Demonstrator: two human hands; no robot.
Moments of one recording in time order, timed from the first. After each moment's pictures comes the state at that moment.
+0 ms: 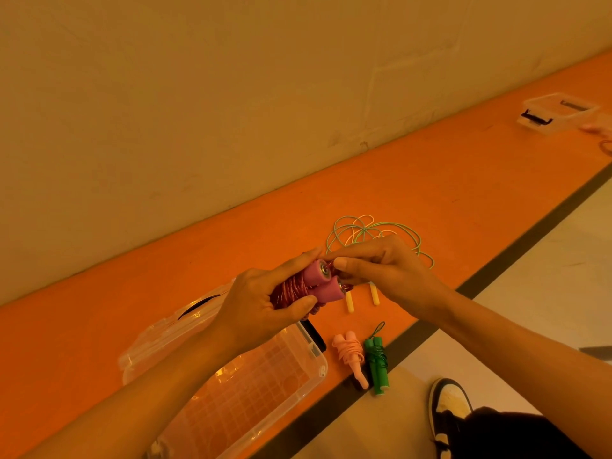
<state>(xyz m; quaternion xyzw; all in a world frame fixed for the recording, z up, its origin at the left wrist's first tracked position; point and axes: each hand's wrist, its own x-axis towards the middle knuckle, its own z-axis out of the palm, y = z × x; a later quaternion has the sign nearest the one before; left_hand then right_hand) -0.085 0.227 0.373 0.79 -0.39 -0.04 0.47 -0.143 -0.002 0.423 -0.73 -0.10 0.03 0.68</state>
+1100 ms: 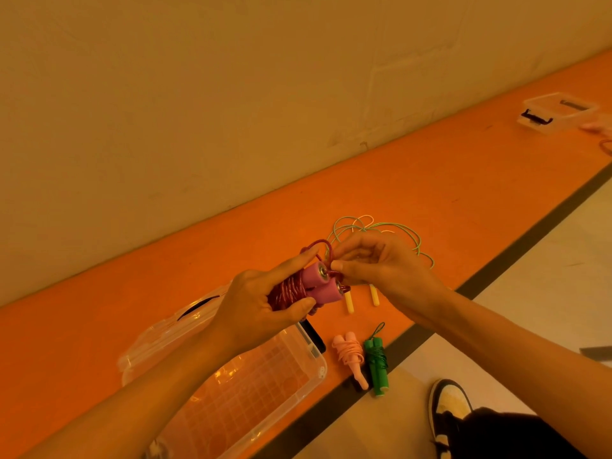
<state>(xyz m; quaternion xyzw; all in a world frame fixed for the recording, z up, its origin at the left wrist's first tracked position) -0.081 0.227 0.367 0.79 -0.37 -0.04 0.48 -0.142 -0.003 0.423 -0.71 -0.02 0.04 0.71</state>
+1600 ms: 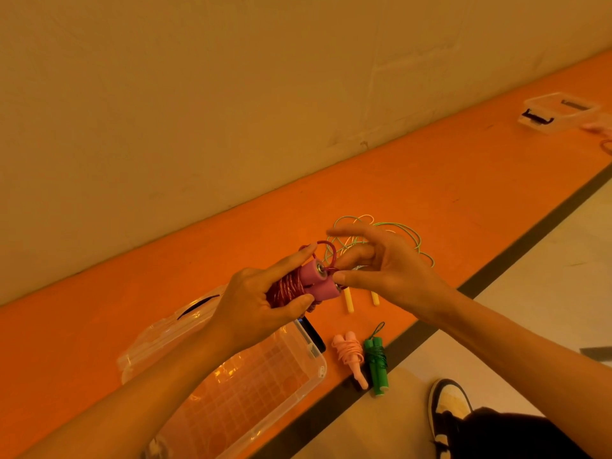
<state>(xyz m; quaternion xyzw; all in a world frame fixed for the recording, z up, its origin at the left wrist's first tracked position) -0.081 0.227 0.369 0.79 -0.37 -0.03 0.48 -0.147 -0.006 0.425 -0.76 -0.09 0.02 0.65</state>
